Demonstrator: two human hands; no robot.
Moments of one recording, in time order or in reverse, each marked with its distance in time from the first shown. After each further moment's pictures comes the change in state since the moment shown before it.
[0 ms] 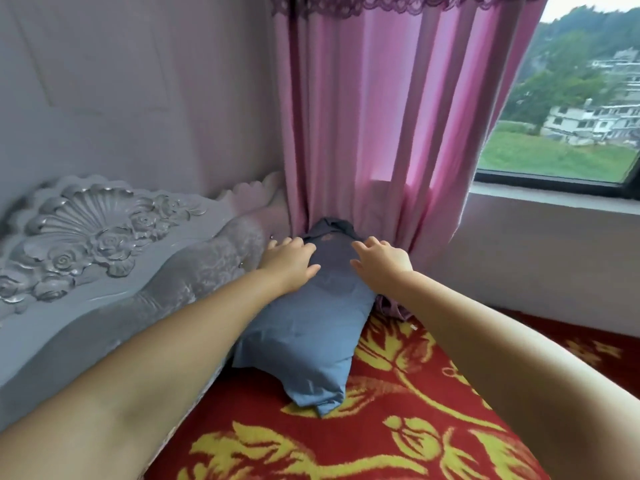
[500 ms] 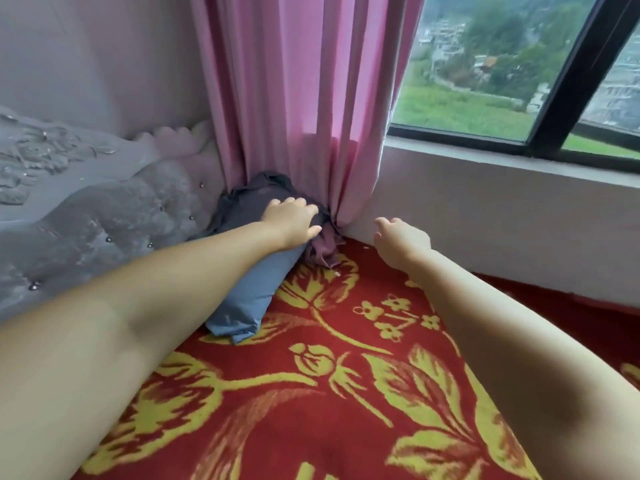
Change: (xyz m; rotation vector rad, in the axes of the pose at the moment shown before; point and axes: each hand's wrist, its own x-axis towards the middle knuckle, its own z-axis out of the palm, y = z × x) left_hand -0.004 0.272 0.003 -0.016 -0.009 0.070; right_hand -0.173 0.250 0.027 0.095 -0.048 0.213
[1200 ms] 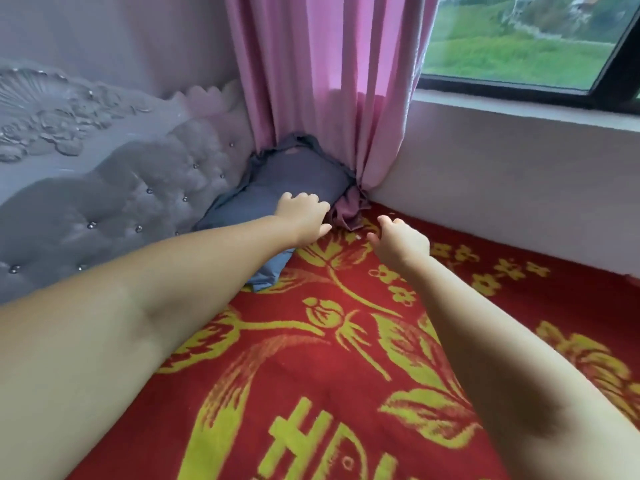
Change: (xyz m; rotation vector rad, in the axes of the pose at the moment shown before) left_hand -0.057 0.081 0.027 0.179 -0.119 -0.094; right_hand -0.058 0.035 0.063 0.198 -0.033 -0.055
